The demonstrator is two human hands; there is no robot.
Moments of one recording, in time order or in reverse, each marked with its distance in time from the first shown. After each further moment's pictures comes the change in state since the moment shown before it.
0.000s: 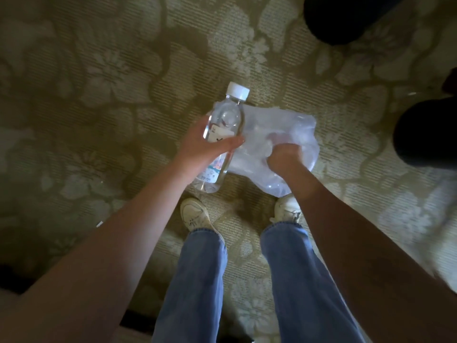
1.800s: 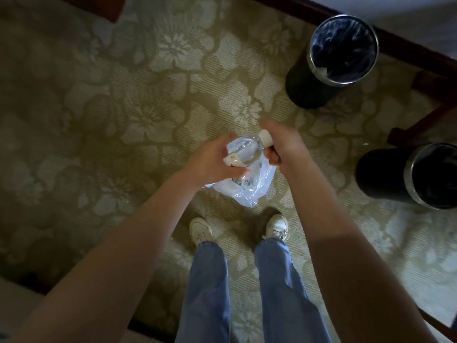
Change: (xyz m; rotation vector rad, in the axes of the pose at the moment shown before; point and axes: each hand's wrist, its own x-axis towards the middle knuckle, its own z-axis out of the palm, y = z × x) left_hand -0.073 0.142 -0.024 0.564 -0.090 0.289; right_hand -0.184 -0.038 -0.224 1.410 0.049 -0.022
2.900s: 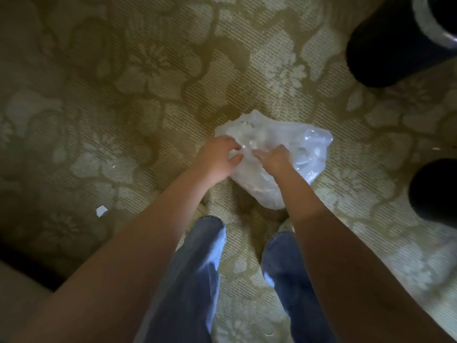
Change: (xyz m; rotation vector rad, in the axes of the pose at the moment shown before) left_hand 0.045 -0.184 0.096 0.257 0.081 -0.205; right_hand 0.196 0.213 0.078 -0.697 -0.013 0.071
